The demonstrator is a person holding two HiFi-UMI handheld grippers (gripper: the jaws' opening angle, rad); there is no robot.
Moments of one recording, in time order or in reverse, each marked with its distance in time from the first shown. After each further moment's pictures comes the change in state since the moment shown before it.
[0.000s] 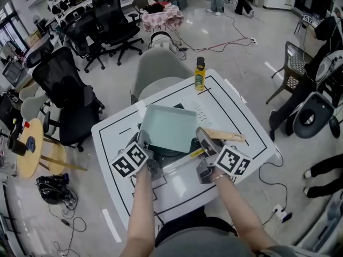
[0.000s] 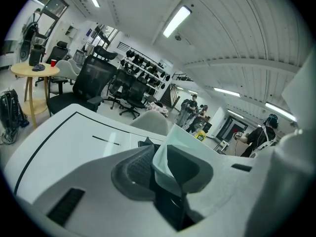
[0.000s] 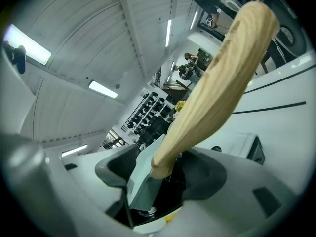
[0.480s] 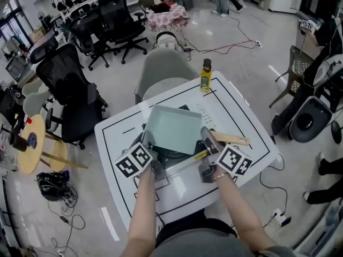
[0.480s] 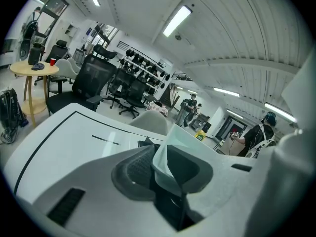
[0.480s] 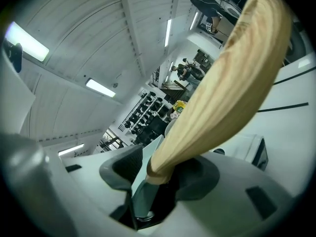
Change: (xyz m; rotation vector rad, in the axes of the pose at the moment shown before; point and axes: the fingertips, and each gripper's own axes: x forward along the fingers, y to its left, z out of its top) left arm -0.002 -0.001 -0.001 -0.005 0.009 -0.010; right arm 0.010 -0.003 0.001 -0.006 0.005 -0.037
